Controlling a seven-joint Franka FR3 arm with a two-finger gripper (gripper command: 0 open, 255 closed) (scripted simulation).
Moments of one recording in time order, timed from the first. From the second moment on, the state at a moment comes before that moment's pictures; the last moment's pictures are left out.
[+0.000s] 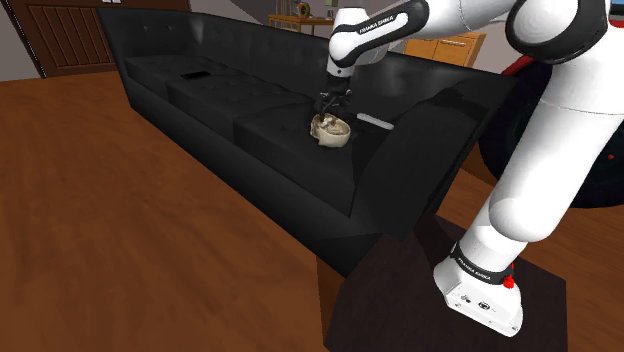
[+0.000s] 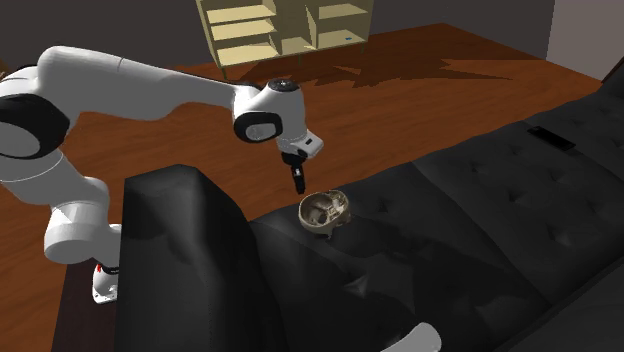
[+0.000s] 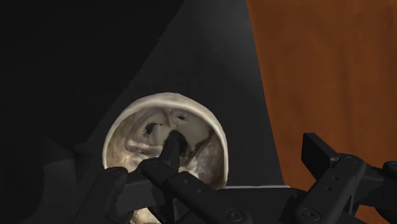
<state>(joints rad) -0.05 0.10 -0.12 -1.94 0.00 2.10 0.09</state>
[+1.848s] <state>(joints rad) -0.06 0.33 -0.12 -1.80 0.01 2.19 0.08</state>
